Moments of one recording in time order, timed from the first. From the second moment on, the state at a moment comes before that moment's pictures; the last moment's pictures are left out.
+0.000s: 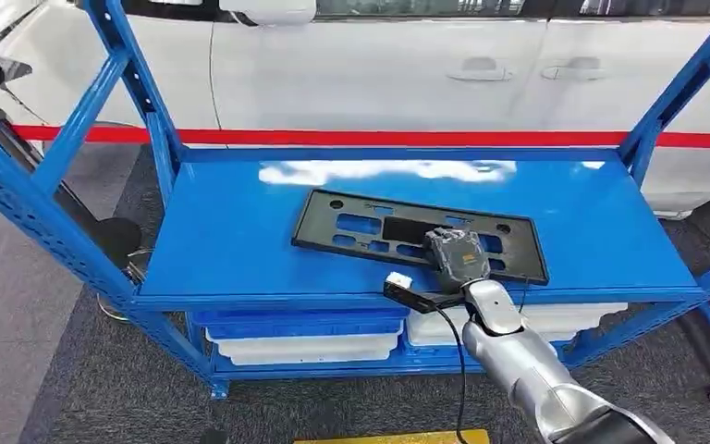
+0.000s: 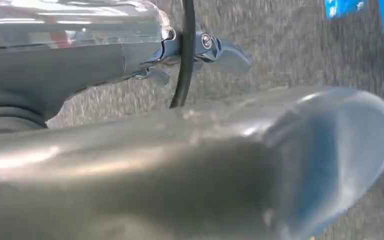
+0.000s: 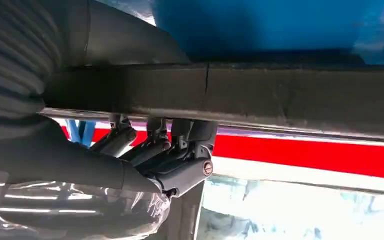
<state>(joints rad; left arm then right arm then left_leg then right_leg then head) -0.11 -0.24 0.49 -0.21 -0.72 0.26 -0.30 -0.65 -0.02 0.46 -0.60 1.15 -0.59 -0.03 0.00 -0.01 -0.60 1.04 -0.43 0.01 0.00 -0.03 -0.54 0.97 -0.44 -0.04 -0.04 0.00</state>
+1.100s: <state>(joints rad) -0.11 -0.23 0.49 -0.21 -0.72 0.26 -0.30 -0.64 -0.01 0.45 -0.60 1.15 -0.59 -0.04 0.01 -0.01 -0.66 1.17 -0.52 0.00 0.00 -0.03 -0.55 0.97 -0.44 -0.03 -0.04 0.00</state>
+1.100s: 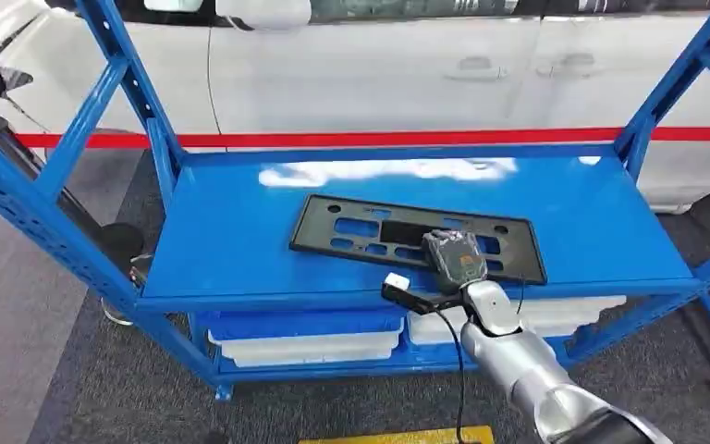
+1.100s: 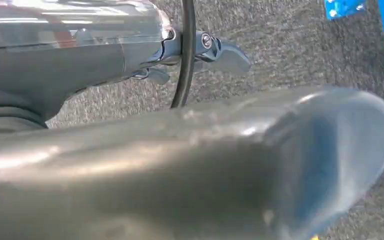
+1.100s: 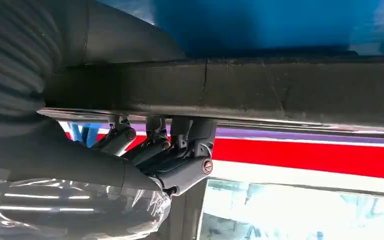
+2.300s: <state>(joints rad) -0.06 -0.24 0.60 -0.21 -0.62 0.30 -0.38 -0.17 -0.28 0.62 -1.81 0.31 -0.49 -0.41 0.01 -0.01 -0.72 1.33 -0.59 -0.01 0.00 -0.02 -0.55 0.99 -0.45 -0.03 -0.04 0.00</state>
